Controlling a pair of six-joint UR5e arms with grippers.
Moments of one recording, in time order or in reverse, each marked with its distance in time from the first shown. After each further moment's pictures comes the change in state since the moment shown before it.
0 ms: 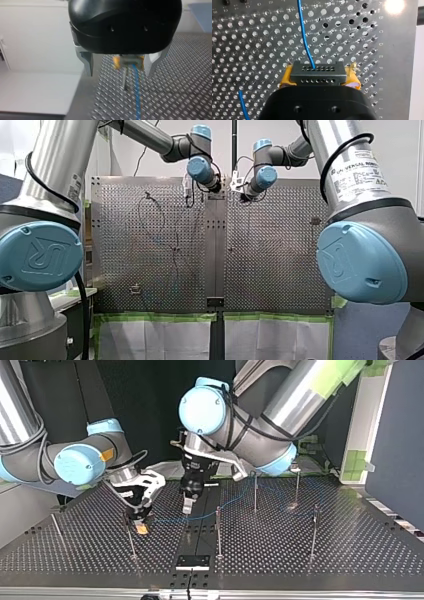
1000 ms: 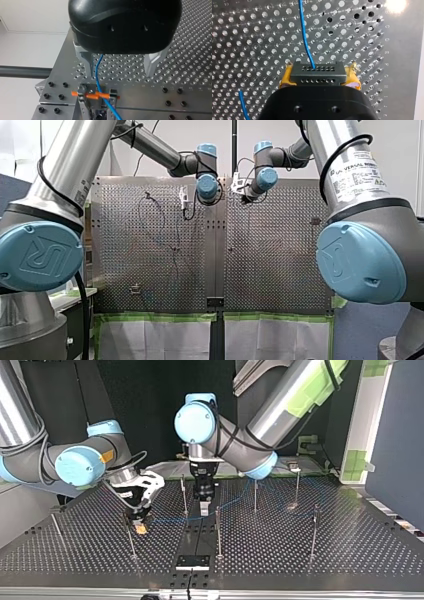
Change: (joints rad) left arm -0.007 -0.097 0.005 0.111 -0.247 -0.001; right arm -0.007 0.009 0.000 -0.002 0.001 -0.004
